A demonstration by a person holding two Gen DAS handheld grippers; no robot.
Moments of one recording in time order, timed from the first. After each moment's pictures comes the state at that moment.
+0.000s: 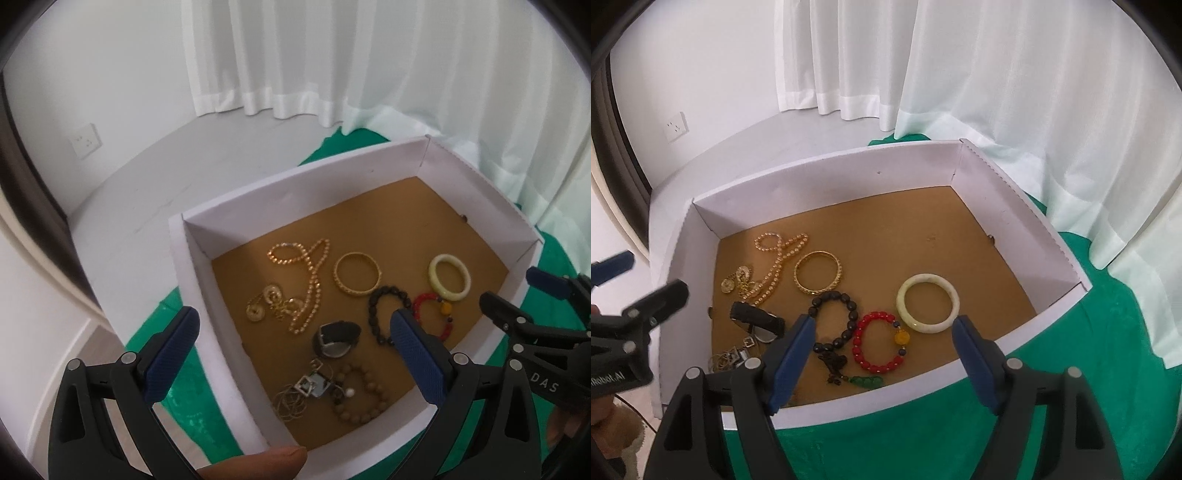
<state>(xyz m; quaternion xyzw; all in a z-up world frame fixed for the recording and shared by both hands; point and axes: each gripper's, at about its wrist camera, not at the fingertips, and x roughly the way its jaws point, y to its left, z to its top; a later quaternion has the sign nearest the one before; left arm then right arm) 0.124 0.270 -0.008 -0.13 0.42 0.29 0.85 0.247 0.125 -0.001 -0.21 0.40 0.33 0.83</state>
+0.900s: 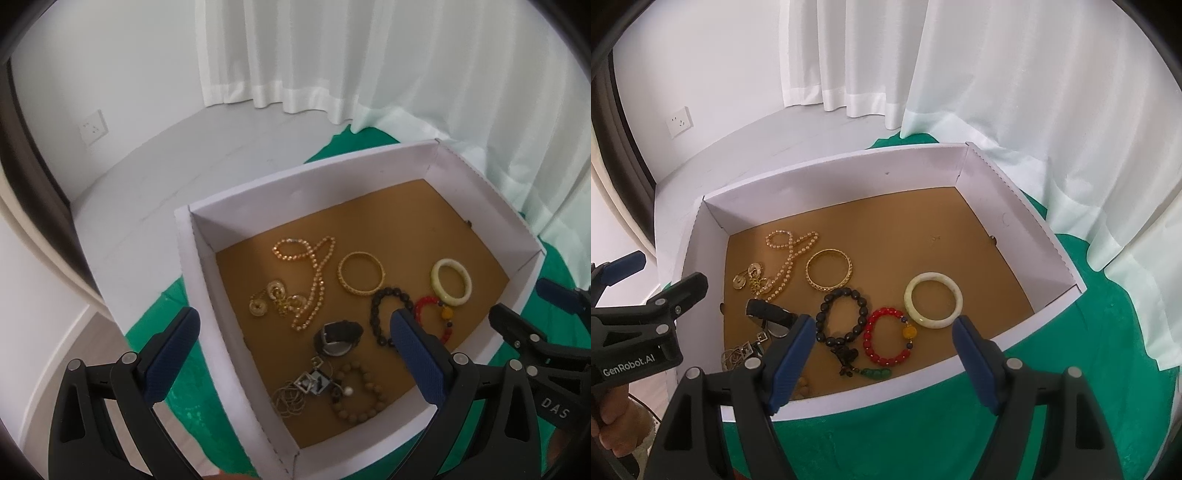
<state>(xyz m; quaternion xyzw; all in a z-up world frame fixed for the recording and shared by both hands) 0.123 0.280 -0.007 -0.15 0.42 0.29 0.85 0.234 0.129 0.014 -0.22 0.41 0.33 0.82</state>
